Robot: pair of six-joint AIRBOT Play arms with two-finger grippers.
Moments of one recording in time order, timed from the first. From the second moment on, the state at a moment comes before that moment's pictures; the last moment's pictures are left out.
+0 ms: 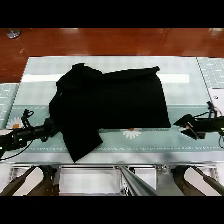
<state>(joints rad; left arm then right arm) 0.52 -1.00 0.25 0.57 -1.00 -1.10 -0.54 -1.09 0.55 -1.06 1.17 1.40</state>
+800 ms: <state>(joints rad) 0.51 -0.99 0.71 0.28 -1.12 -1.02 -0.18 -1.34 1.26 -0.89 1.22 1.40</state>
